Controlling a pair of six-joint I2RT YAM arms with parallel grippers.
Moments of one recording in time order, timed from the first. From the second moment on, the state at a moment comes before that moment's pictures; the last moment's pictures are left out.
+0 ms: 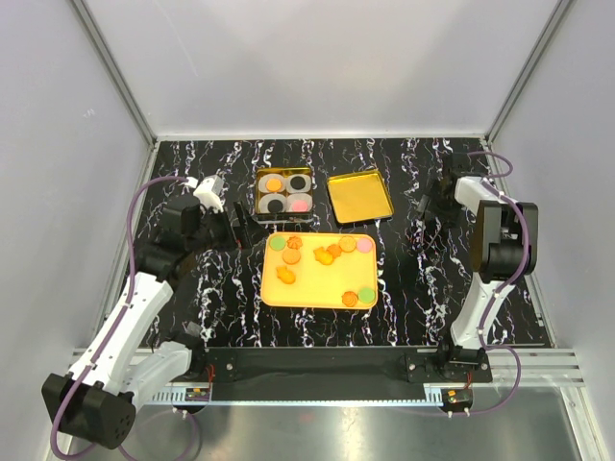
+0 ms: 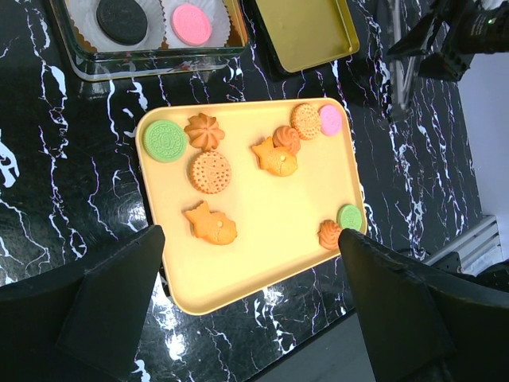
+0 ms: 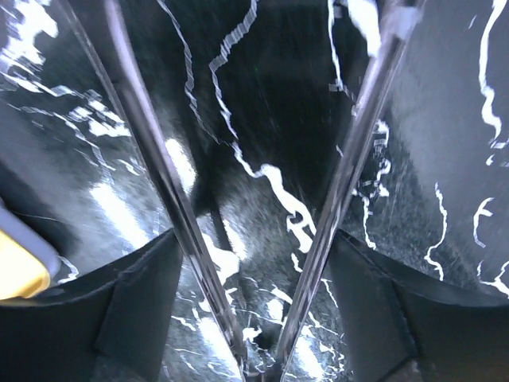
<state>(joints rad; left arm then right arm) -0.27 0.92 0.84 -0.47 0.34 -0.47 -0.07 1.96 1.35 -0.54 0.08 0.37</state>
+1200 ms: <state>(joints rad) -0.27 1.03 0.91 -0.46 0.34 -0.52 0.10 2.29 1.92 -0.70 -0.11 0.32</state>
